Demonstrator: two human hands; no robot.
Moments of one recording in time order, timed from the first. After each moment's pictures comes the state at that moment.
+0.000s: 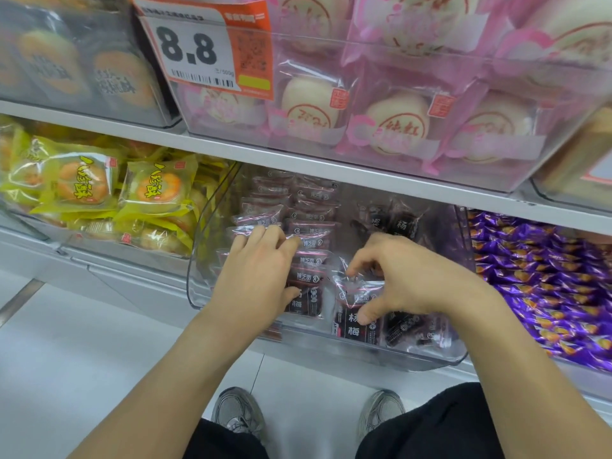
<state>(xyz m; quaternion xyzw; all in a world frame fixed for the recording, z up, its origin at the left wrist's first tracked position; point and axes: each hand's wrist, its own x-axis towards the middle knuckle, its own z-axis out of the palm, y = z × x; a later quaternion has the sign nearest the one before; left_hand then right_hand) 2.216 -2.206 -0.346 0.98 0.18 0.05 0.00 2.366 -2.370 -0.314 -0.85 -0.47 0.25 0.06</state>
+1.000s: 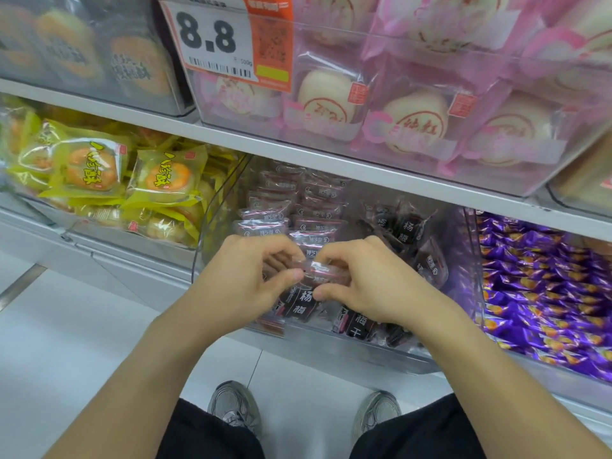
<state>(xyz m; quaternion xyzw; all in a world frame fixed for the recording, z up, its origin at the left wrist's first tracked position) 2.188 -2.193 -0.337 0.90 0.12 0.18 0.38 2.334 -2.342 -0.327 -0.81 -0.54 0.15 0.19</state>
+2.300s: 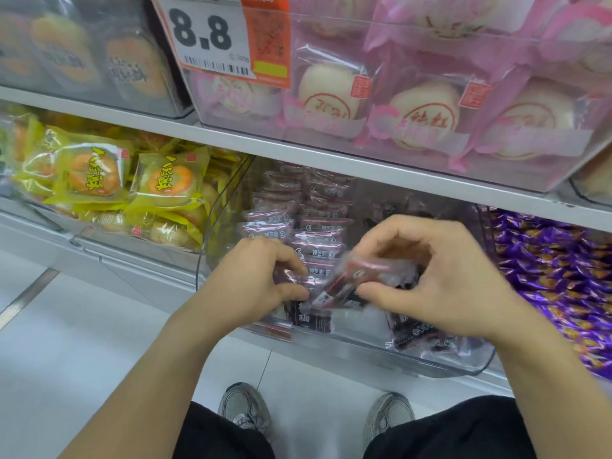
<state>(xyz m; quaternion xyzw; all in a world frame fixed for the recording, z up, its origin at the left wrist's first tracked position) 2.202 -2.185 -0.338 0.94 0.19 0.04 0.28 2.337 -2.383 -0.284 -0.71 -0.53 0.17 0.43</state>
